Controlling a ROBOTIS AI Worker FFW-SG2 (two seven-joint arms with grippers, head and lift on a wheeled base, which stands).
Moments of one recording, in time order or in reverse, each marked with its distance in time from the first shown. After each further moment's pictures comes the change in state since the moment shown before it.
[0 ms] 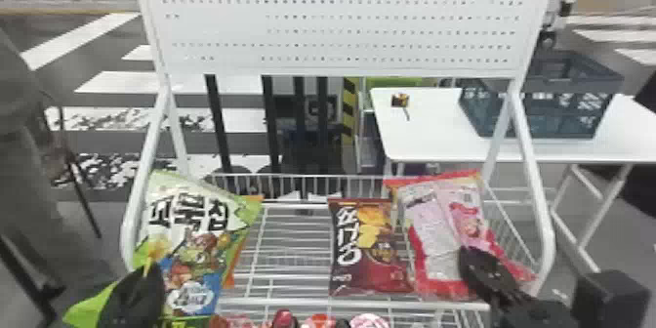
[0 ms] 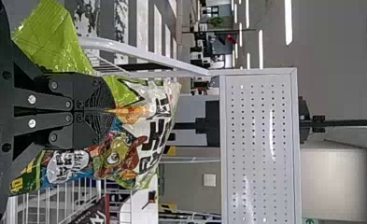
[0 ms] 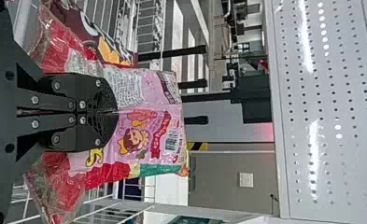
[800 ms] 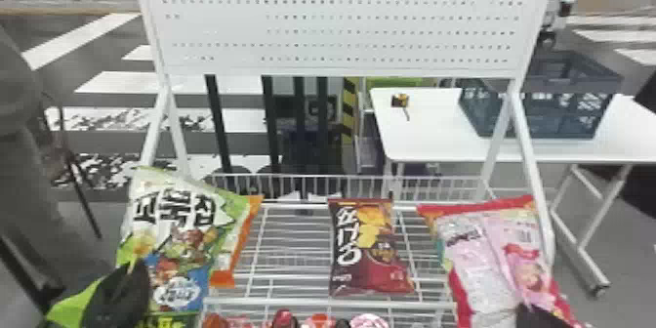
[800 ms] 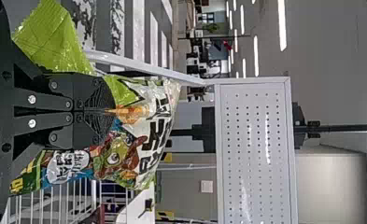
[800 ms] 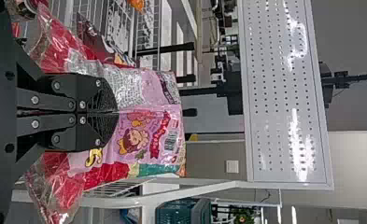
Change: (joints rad) left arm 0.004 0.008 0.033 -0.001 0.014 -0.014 0.010; right arm 0.452 0.000 -0.057 -0.254 -0.070 -0.234 -0.014
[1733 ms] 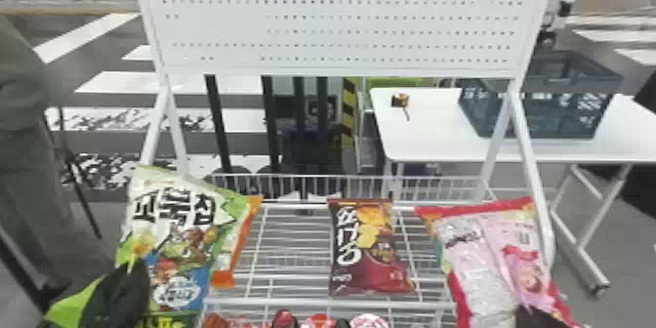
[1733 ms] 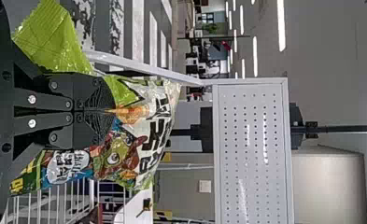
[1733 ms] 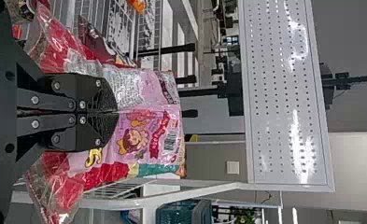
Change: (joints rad) left arm 0.010 -0.003 -0.001 -0.013 0.002 -0.003 -0.003; right arm 0.007 0.000 0.002 -0.004 -0.001 0.000 0.002
